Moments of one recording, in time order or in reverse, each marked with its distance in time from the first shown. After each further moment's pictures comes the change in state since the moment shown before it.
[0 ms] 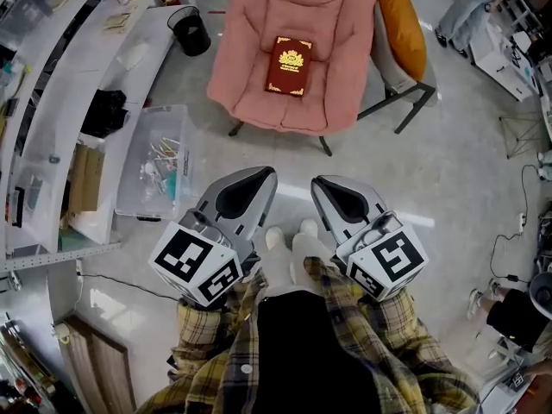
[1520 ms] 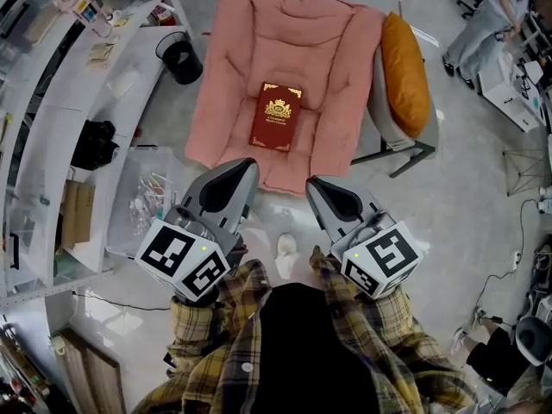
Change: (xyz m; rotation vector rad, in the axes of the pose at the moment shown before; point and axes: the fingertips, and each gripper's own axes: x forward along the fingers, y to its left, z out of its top) left arm 0.215 0.131 0.106 -0.011 -0.076 0.098; right arm 0.115 -0.235 0.072 0.016 -0.005 0.048
